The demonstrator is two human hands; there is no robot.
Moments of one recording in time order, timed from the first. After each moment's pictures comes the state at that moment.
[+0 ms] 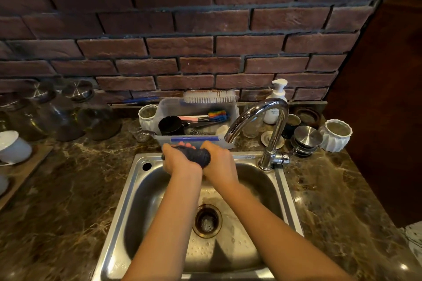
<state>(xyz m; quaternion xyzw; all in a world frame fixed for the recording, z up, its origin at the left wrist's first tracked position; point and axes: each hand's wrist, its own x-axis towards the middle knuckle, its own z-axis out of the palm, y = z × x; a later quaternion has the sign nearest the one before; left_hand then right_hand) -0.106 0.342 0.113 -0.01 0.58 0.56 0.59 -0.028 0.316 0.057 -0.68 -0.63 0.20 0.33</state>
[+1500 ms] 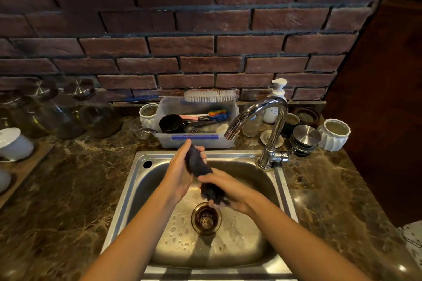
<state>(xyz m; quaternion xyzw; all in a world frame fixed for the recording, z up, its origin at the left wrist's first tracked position) -0.135 0.327 0.073 0.30 0.45 0.40 0.74 -0.015 0.267 0.063 -0.50 -0.30 0.74 0.33</state>
